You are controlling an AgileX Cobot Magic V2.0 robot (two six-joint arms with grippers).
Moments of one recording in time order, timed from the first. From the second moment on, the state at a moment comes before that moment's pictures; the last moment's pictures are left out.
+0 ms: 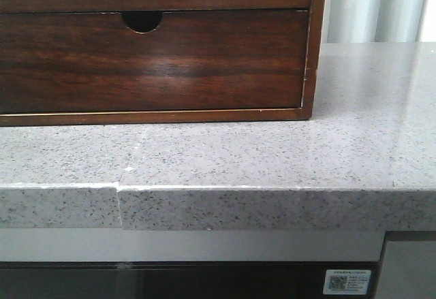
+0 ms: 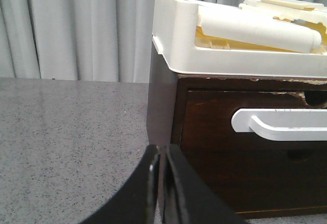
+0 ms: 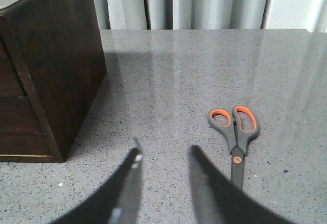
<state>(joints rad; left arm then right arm) -0.08 0.29 -0.52 -0.24 0.35 0.18 0.01 0.36 -0.55 -0.02 0.49 0.01</state>
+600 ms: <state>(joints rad) -0.08 0.29 -0.52 -0.27 0.34 0.18 0.01 0.36 -0.55 -0.02 0.49 0.01</state>
